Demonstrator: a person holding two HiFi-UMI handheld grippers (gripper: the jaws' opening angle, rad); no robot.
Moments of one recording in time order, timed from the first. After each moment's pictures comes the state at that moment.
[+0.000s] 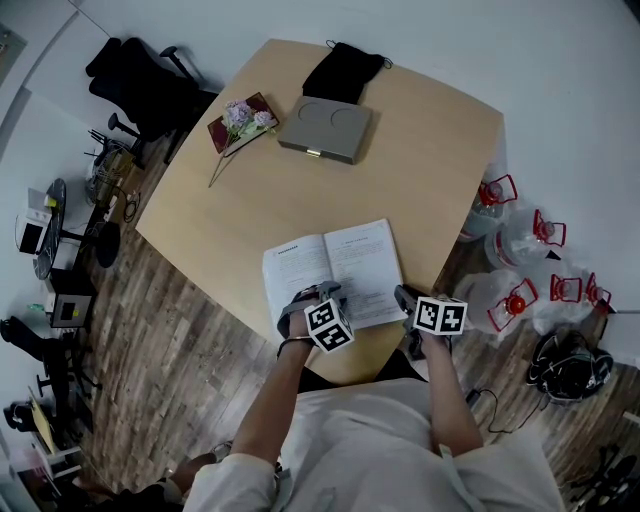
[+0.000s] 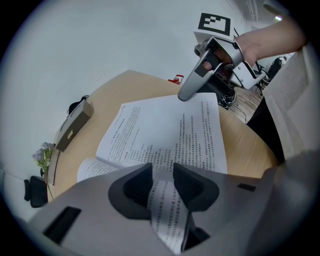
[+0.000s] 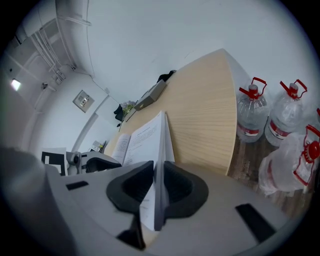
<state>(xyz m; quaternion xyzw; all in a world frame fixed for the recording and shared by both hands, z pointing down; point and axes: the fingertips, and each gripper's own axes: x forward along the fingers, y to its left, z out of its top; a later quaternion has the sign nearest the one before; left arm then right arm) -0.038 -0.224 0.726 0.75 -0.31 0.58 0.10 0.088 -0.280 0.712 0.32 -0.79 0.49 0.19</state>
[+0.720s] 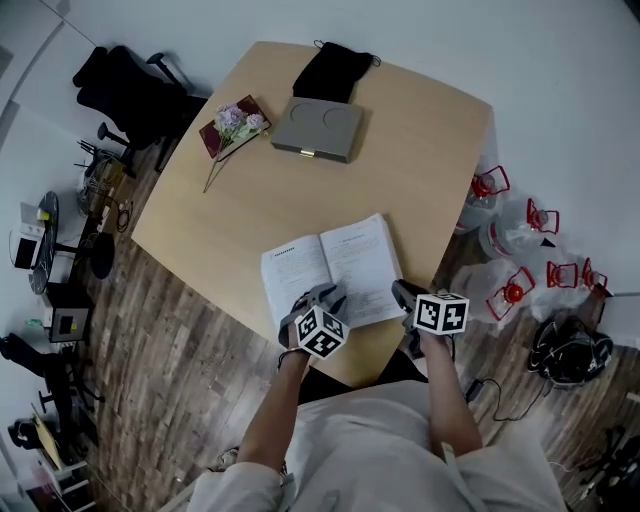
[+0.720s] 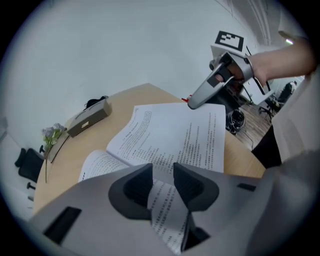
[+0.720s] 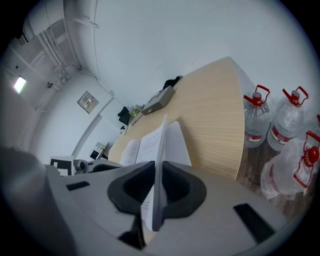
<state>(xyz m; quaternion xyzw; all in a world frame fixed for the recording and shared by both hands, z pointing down) -0.045 -0.219 0.701 0.78 -0.40 0.47 0.14 0.075 -0.273 0.673 0.32 -0.80 0.47 0.18</state>
